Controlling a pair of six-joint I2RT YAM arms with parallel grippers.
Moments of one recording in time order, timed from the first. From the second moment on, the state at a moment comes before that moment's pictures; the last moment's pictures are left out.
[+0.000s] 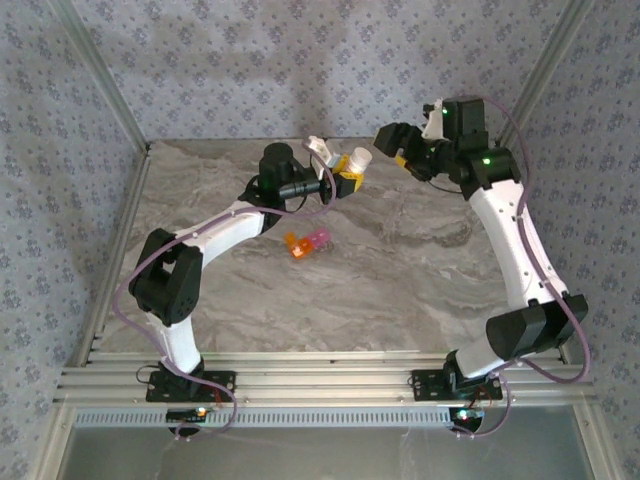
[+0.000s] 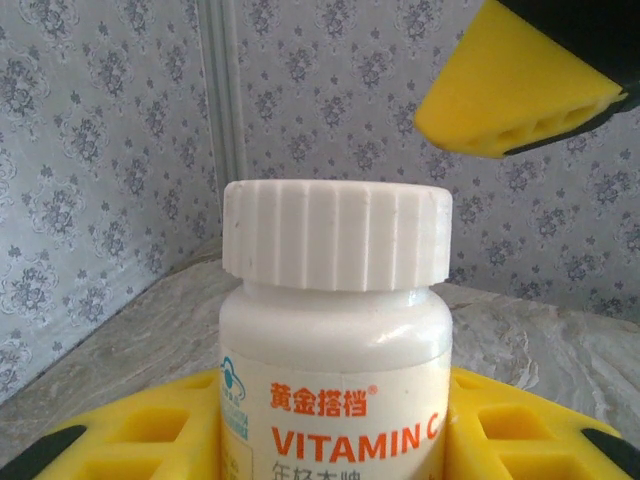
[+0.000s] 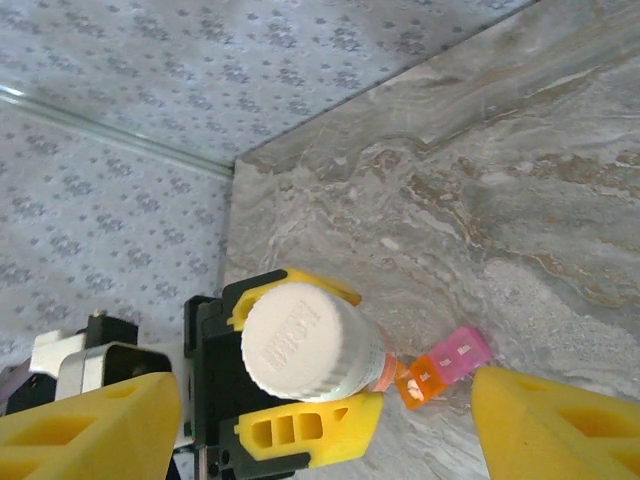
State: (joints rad) left arm -0.59 1.83 1.35 0.44 0.67 0.00; right arm 0.23 1.51 1.75 -0.81 -0.47 0.67
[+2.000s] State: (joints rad) left arm -0.62 1.83 1.34 0.45 0.46 0.09; right arm 0.26 1.52 1.72 -0.79 -0.31 0.85
